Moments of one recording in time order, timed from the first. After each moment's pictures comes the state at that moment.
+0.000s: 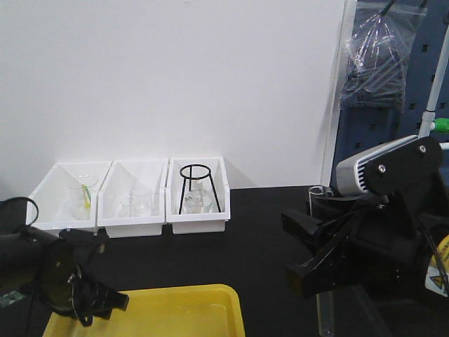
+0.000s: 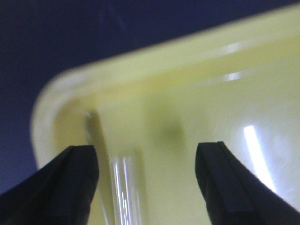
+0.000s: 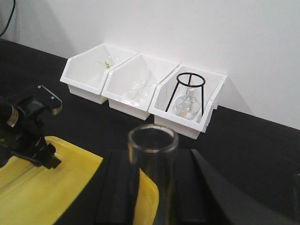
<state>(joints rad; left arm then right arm) -0.21 1.89 -1.28 0.17 0.63 -0.27 0.59 1.11 -0.93 -0.25 0.16 0.19</state>
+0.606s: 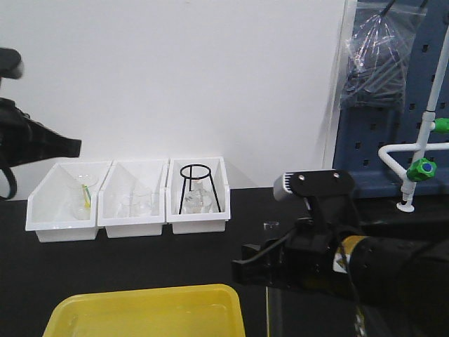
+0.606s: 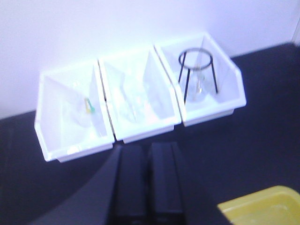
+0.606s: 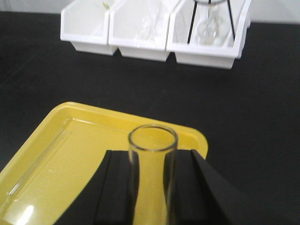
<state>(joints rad) -0.21 1.38 -1.50 0.17 0.65 -0.17 0.59 1.38 -1.06 0.04 0.28 0.19</state>
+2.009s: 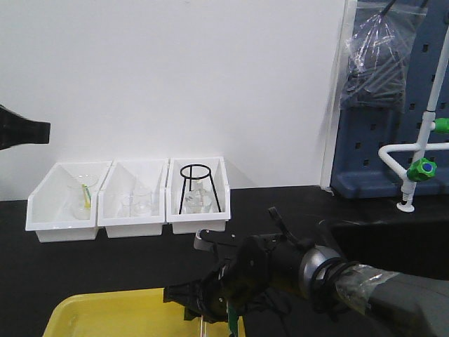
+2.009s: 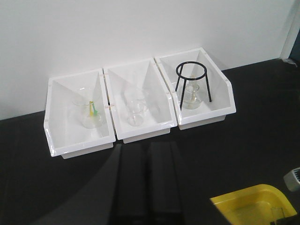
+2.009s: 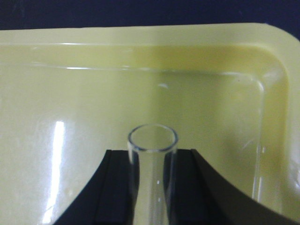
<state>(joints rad) -0.21 1.28 -1.50 0.15 0.73 -0.18 0.59 2.14 -1.59 0.26 0.56 0.28</state>
